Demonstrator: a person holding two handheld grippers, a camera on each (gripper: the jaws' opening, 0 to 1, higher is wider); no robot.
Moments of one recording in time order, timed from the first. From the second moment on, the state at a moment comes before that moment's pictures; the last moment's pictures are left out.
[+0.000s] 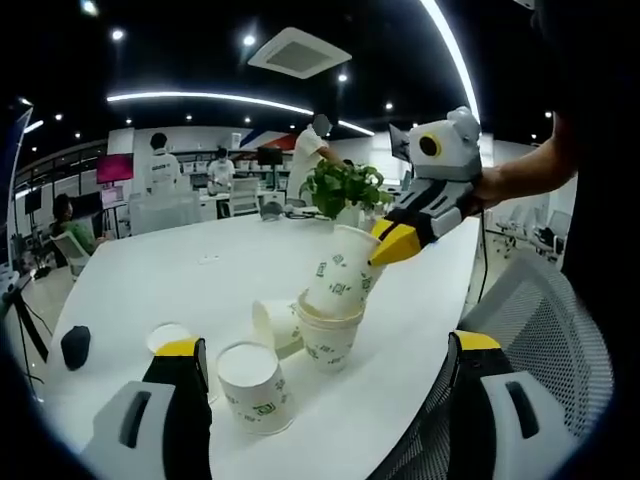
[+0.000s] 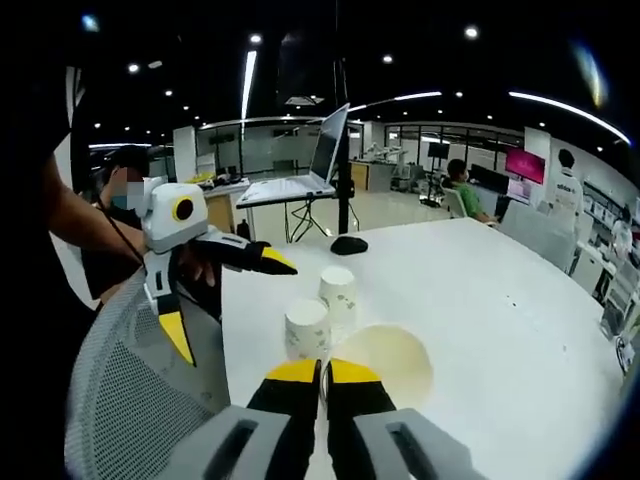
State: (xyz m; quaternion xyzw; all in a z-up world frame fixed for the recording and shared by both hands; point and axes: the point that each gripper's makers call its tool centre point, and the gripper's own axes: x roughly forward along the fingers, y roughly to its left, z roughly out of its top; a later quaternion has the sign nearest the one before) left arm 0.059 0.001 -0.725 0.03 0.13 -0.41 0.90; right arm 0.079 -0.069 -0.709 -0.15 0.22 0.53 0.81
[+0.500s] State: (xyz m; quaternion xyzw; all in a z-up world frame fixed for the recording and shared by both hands) left arm 0.058 -0.001 -0.725 0.03 0.14 -0.41 0.90; right arm 0.088 -0.049 -0.723 -0.15 0.22 0.54 0.80
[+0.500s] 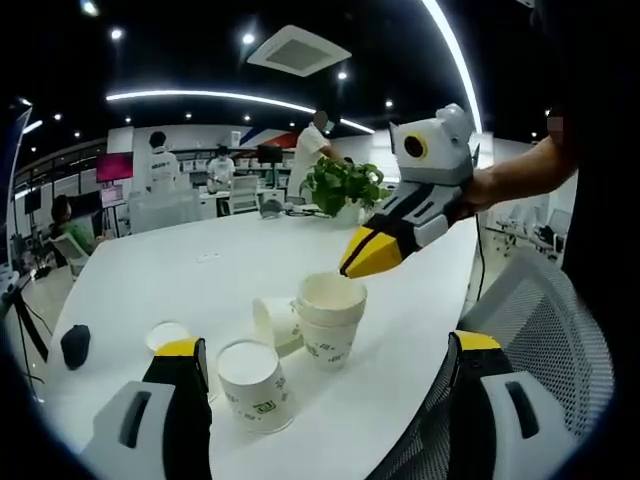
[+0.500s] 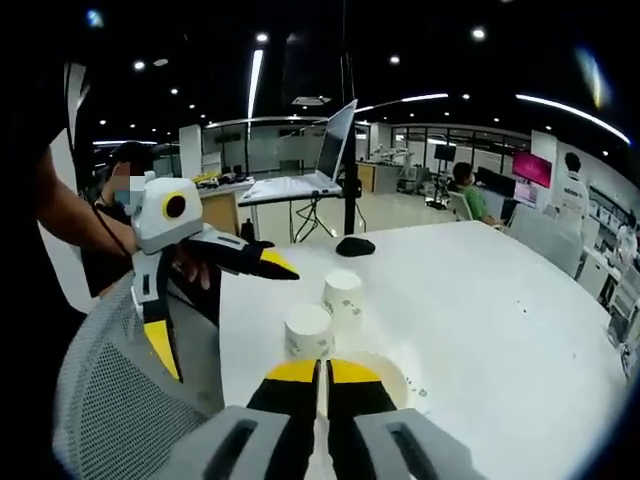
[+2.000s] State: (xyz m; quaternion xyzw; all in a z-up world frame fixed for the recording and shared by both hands) left arm 0.162 -0.014 -0.719 0.04 0.15 -0.41 0.90; right arm 0.085 -0.139 -0.704 -0.05 0.17 0.40 0.90
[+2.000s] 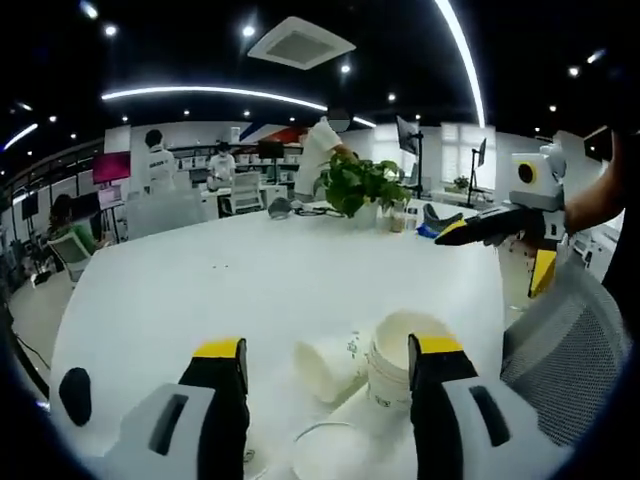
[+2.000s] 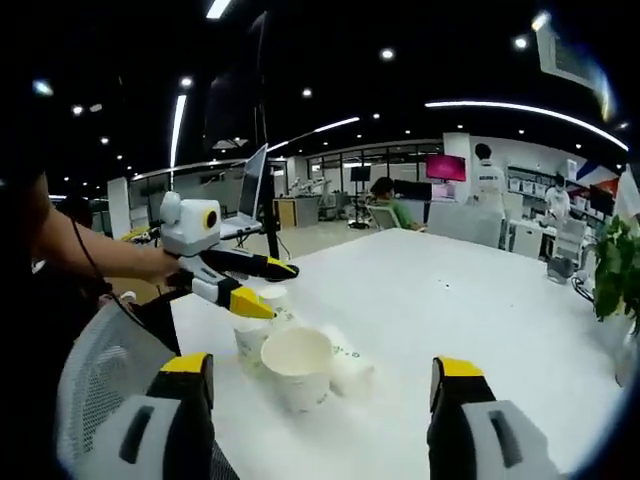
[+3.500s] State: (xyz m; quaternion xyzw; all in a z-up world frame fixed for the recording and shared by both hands) left arm 0.198 -0.030 -0.770 0.04 0.25 -0.43 0.87; right arm 0.072 -0.178 -0.712 -0.06 0.15 0.35 0.92
